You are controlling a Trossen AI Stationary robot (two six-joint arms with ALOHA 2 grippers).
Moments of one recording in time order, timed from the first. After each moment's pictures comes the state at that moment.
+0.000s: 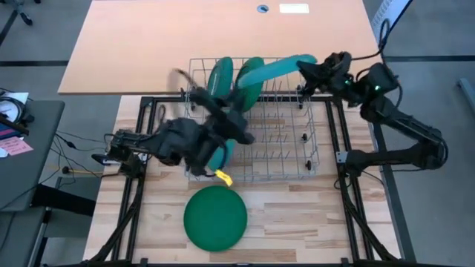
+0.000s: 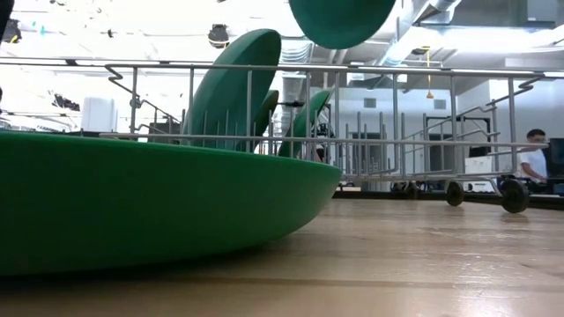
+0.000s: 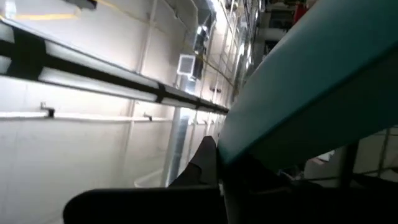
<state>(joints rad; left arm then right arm) -0.29 1.89 2.36 -0.14 -1.34 1.08 -0.41 1.01 1.22 0.19 -0.08 1.52</state>
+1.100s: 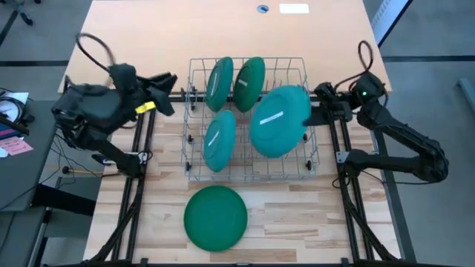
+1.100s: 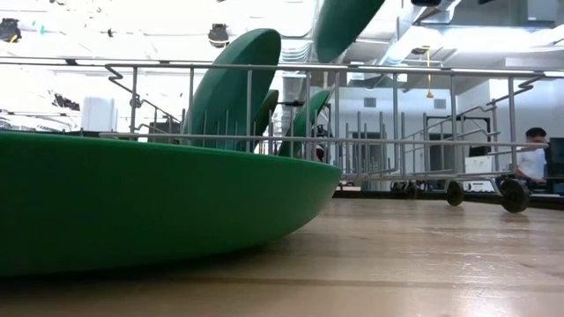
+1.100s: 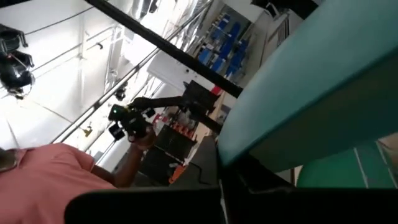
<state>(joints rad) -0.33 1.45 2.36 -1.09 -1.21 -0.60 -0.65 0.90 0.94 0.18 -1.15 1.18</state>
